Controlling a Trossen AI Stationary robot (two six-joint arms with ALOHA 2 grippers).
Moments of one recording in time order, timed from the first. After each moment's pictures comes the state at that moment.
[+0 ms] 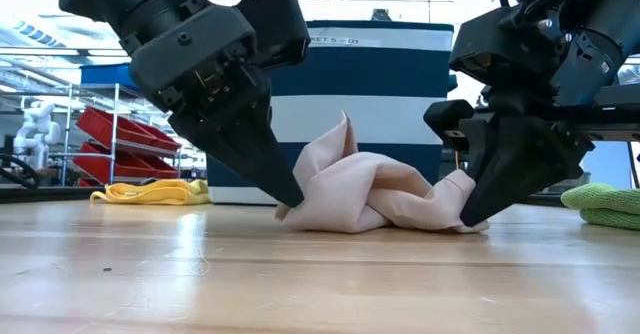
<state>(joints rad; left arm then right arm) -0.42 1.87 1.03 -0.06 -0.30 -0.47 0.43 1.69 0.72 0.09 0.18 0.02</state>
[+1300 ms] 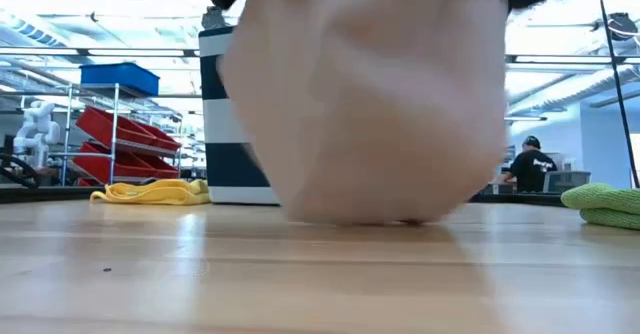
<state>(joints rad) -0.49 1.54 1.03 -0.02 -0.25 -0.33 0.46 1.25 0.72 -0.01 0.10 -0.03</state>
